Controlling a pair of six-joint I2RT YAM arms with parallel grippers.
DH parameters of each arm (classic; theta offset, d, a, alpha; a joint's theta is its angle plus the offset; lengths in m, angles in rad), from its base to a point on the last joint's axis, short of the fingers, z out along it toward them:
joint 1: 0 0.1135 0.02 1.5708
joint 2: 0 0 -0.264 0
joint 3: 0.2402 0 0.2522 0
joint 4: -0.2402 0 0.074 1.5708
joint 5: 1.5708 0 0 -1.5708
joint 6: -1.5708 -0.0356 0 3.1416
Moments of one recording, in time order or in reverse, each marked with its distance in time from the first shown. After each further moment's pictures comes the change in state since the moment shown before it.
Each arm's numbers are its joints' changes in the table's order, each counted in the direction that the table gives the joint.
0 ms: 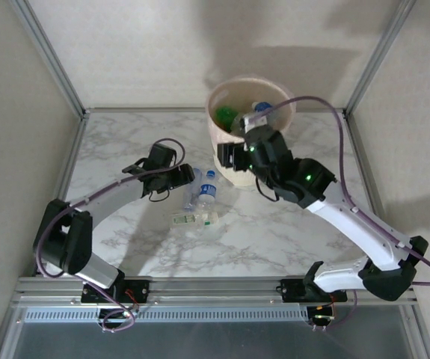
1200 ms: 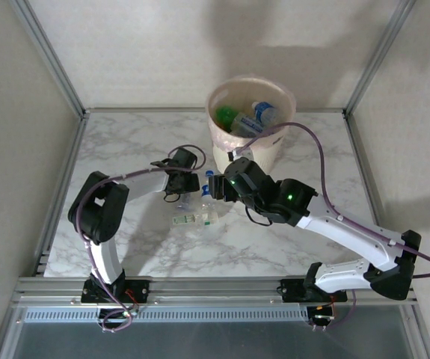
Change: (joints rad) left arm -0.069 -0.301 0.124 -0.032 -0.165 -0.087; right arm 0.136 0.024 -0.182 -0.026 -0.002 -0.229
